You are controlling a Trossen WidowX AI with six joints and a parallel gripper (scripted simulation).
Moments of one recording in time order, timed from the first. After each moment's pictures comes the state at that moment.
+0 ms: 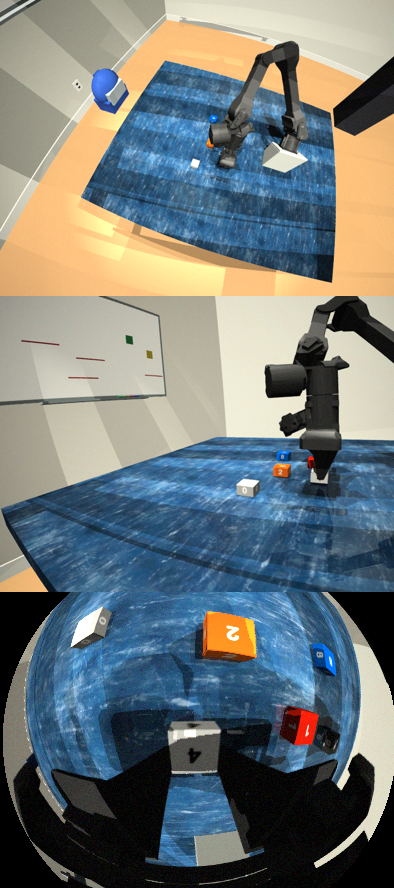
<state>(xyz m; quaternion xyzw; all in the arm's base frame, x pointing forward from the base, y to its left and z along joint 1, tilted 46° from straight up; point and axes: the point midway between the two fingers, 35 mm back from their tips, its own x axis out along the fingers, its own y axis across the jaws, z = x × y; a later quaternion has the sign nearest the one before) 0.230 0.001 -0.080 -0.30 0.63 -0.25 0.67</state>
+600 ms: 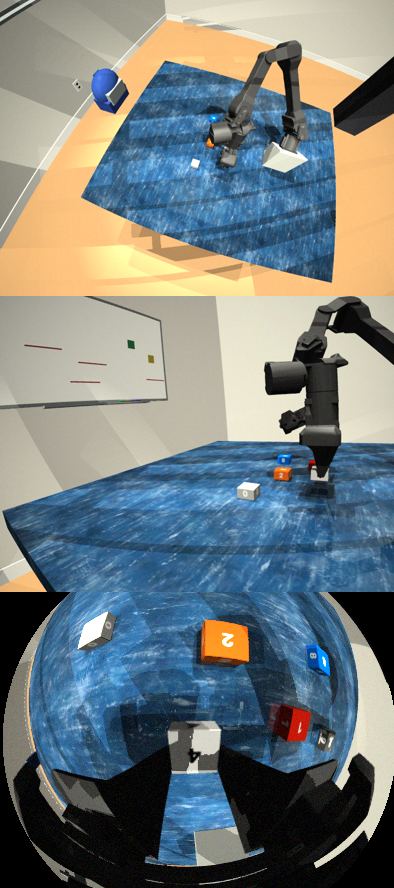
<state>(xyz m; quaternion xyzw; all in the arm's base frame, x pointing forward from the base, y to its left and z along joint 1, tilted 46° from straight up) 0.230 0.009 -0.072 -0.30 0.63 -0.25 0.67</state>
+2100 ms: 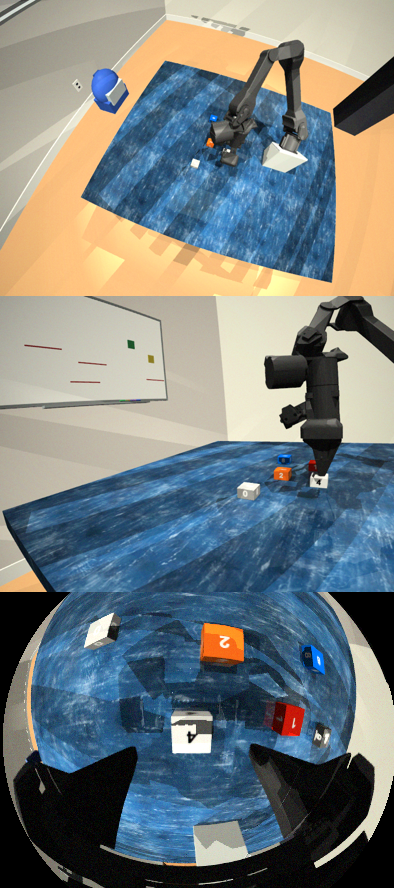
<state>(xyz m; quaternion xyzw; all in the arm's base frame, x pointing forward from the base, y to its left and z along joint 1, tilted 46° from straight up) 0.228 0.017 -0.065 -0.30 0.63 -0.25 0.67</state>
